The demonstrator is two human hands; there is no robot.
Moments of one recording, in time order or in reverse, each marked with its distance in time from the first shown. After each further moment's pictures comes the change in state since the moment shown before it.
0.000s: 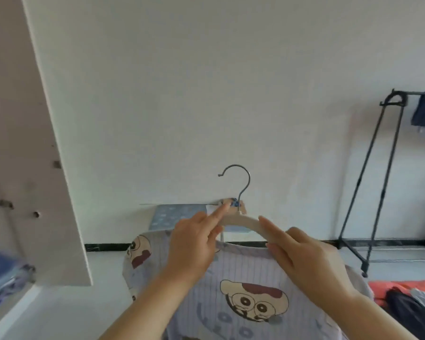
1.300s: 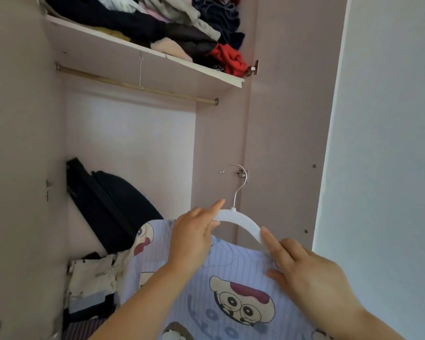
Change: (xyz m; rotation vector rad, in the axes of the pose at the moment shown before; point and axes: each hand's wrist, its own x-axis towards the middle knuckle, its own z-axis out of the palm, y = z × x) left_hand 0.098 -0.668 -0.370 0.863 0.379 -0.597; right_hand 0.569 -0.505 0.506 0.528 0.216 -0.846
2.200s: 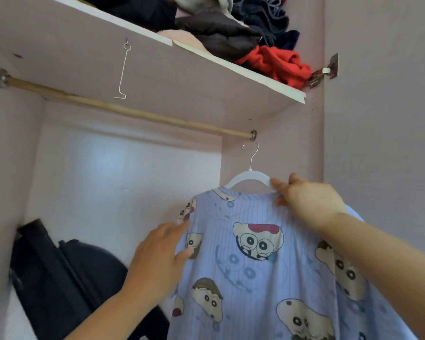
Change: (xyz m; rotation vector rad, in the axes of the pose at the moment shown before) left_hand 0.285 -0.326 0.088 0.310 -0.025 -0.084; right_hand 0.467 0.126 0.289 -0.116 -0.082 0.087
